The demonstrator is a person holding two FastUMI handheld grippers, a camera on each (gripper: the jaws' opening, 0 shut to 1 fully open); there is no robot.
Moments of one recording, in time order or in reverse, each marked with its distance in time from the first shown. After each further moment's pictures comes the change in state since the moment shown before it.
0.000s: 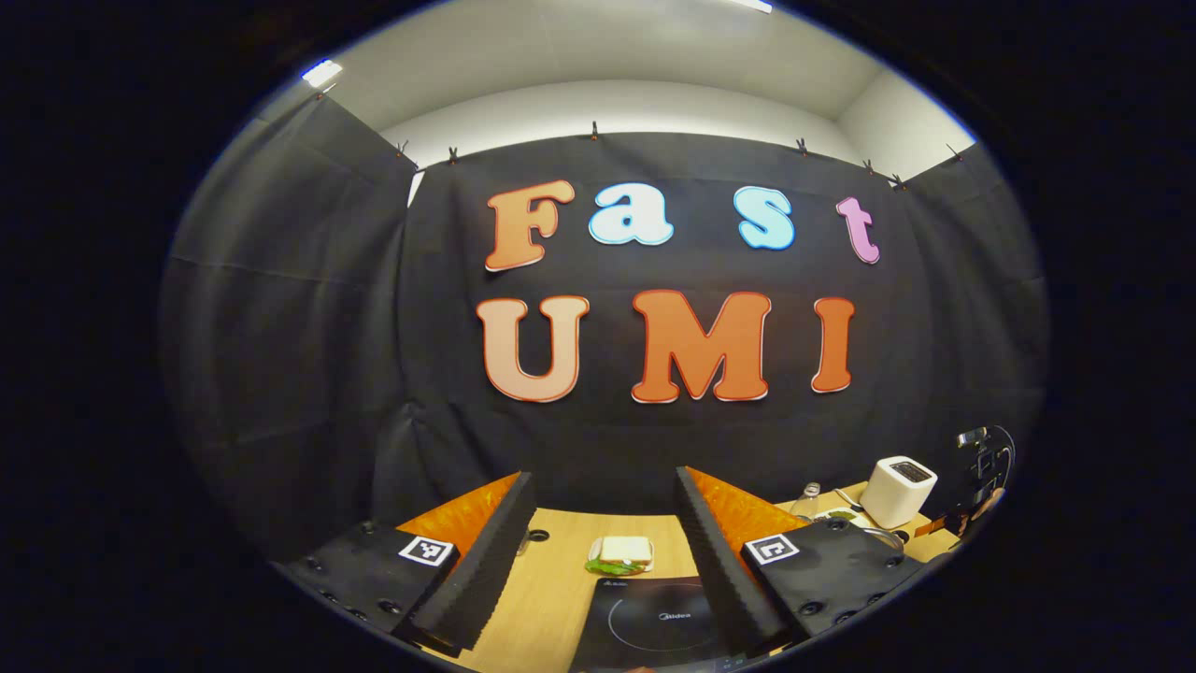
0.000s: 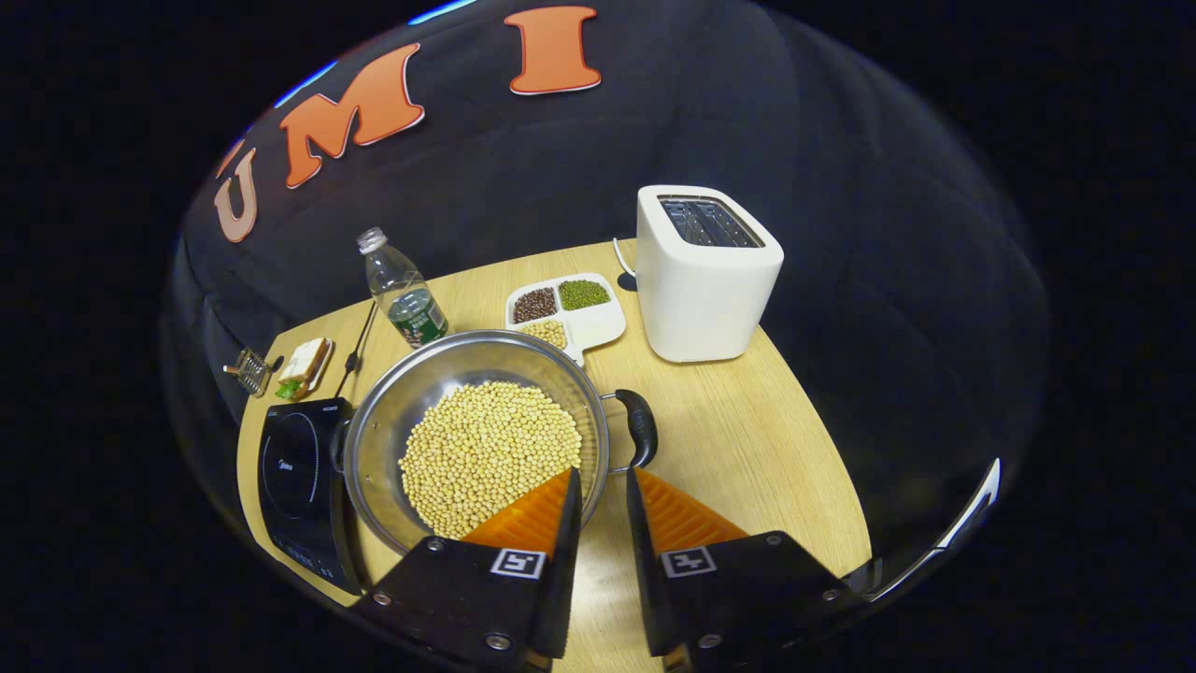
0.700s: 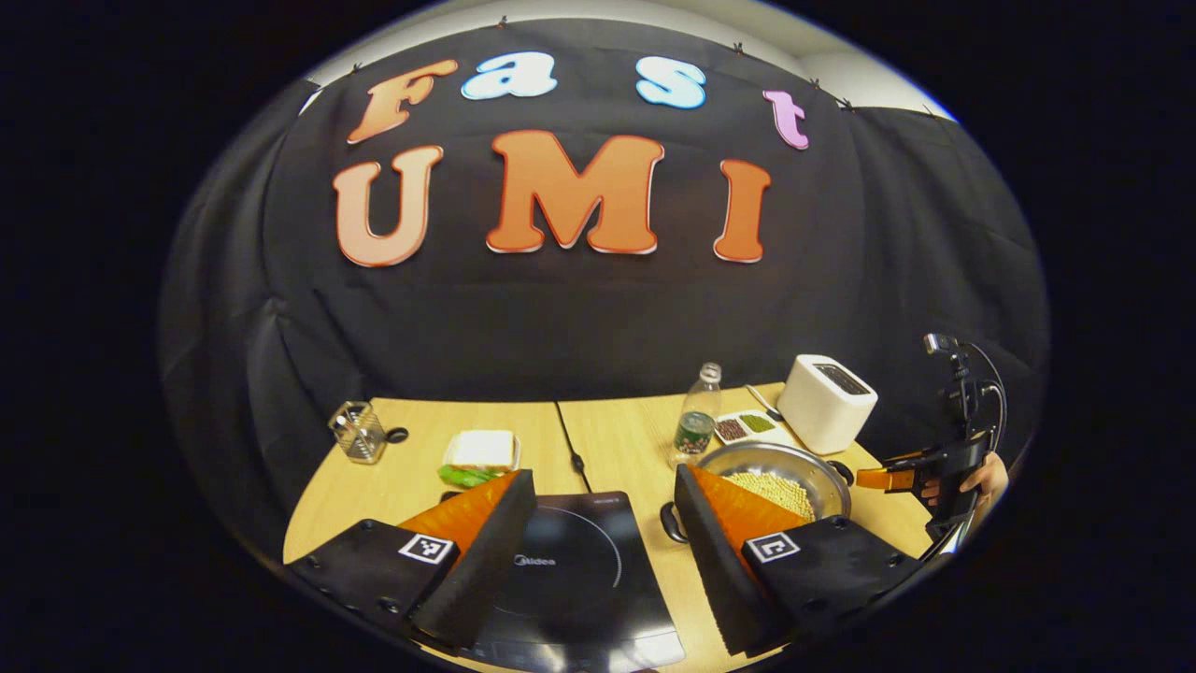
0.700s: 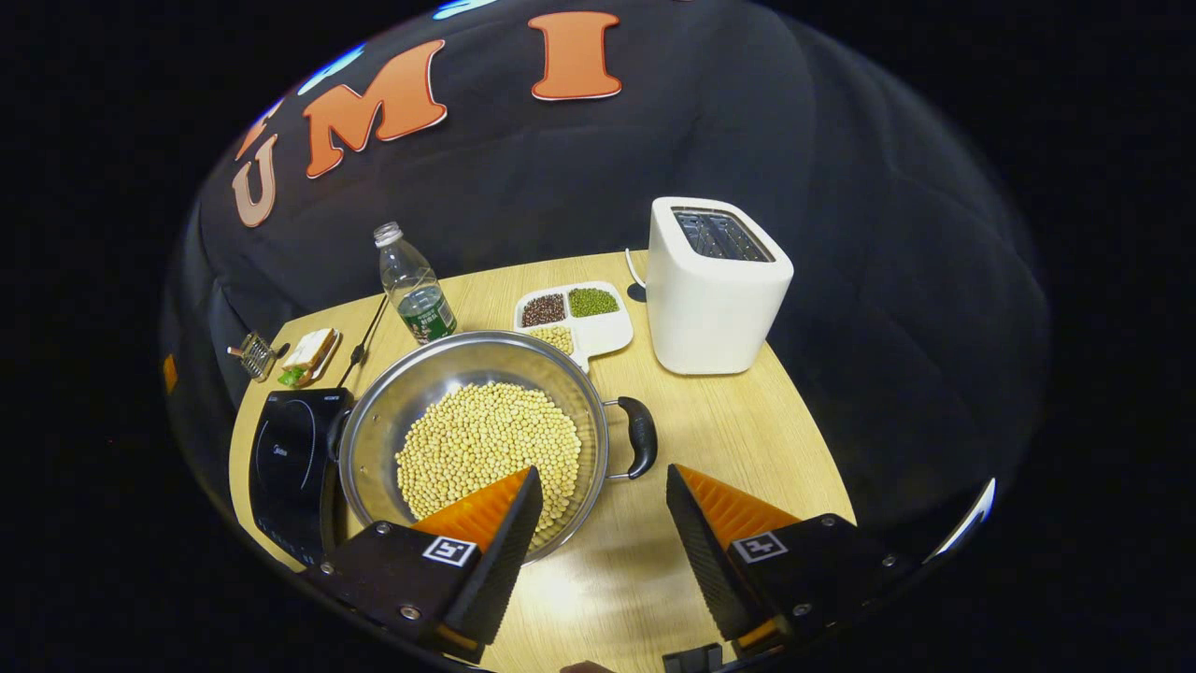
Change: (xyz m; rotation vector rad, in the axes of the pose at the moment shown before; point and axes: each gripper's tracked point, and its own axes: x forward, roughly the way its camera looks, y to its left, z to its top) left arm 0.061 -0.172 -0.177 0.007 0.401 -0.273; right arm 0.014 -0.004 -0.004 -0.050 -0.020 0.012
